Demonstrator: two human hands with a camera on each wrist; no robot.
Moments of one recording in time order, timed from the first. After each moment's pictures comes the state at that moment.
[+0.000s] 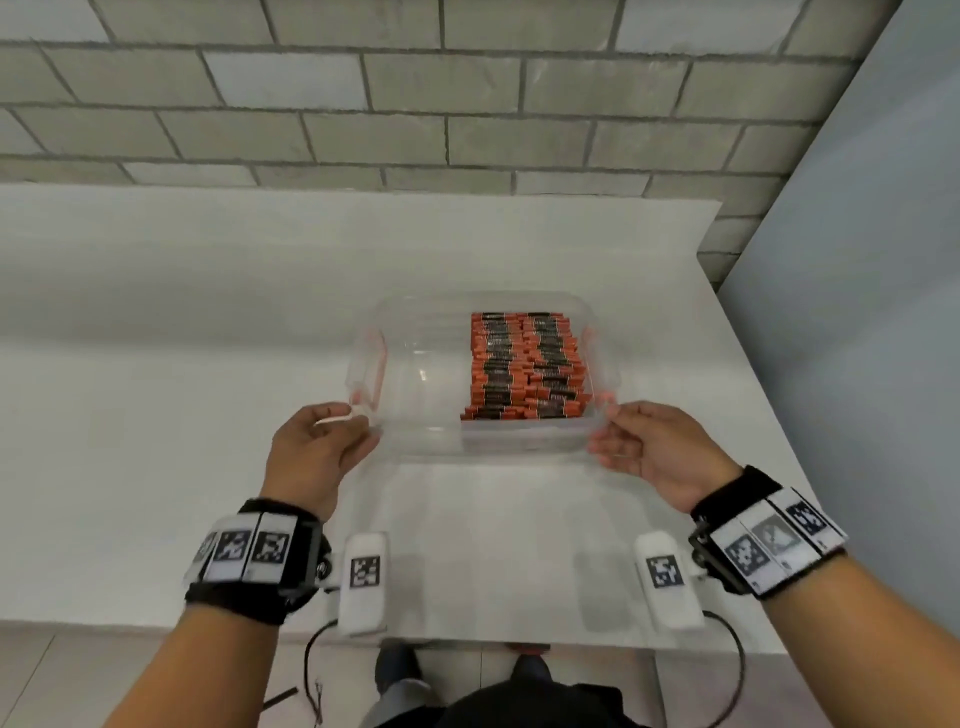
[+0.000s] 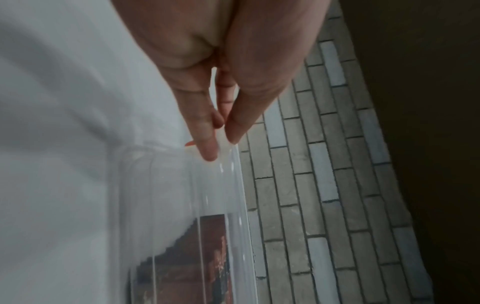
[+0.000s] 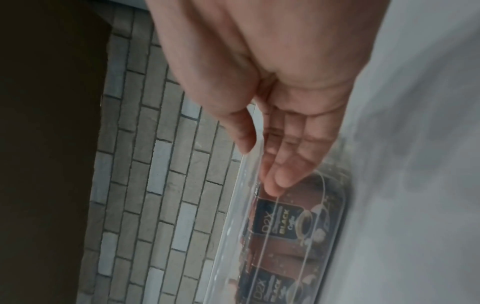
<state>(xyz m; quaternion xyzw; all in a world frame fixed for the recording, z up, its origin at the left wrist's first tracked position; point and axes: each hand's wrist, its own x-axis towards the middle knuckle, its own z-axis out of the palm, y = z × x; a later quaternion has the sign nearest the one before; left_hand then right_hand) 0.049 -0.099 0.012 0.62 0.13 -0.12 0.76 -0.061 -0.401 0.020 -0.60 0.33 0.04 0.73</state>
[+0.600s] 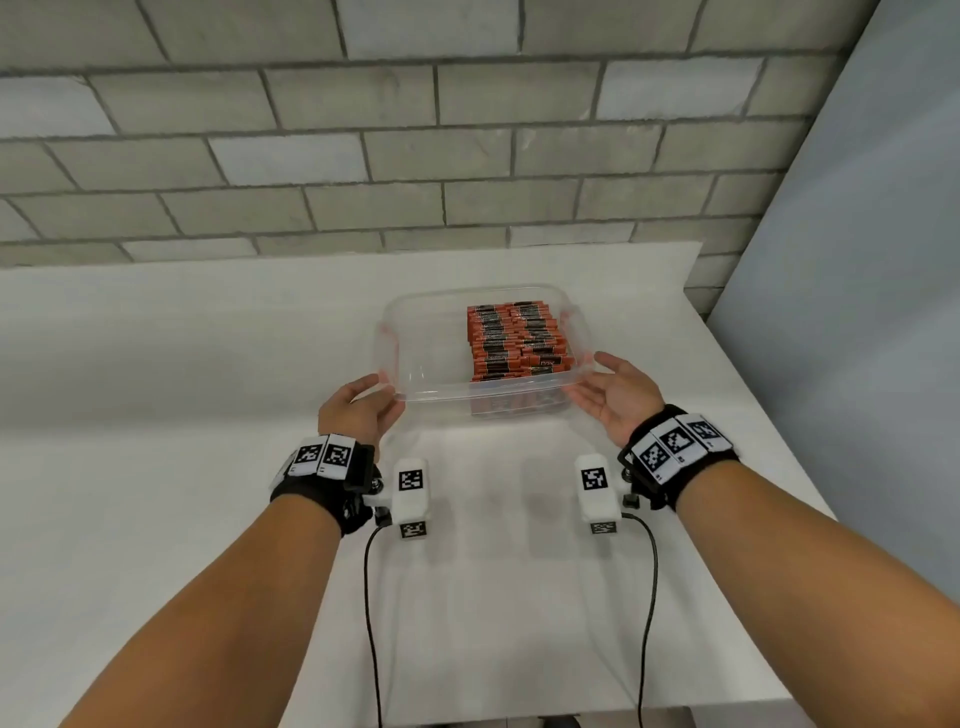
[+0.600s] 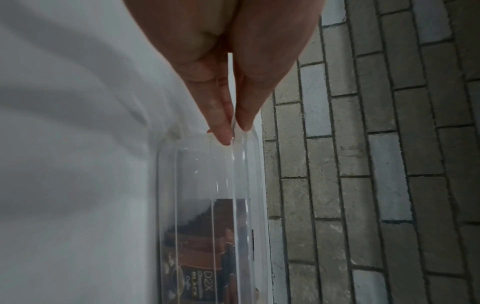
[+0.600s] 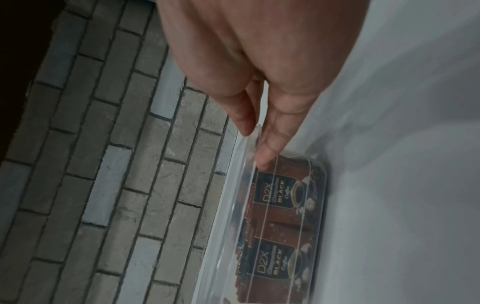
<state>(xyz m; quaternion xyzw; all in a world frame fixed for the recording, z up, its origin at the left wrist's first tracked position) 0.162 -0.135 0.010 0.59 0.15 -0.13 0.79 0.049 -0.391 0.023 -0.45 0.36 -0.14 0.80</state>
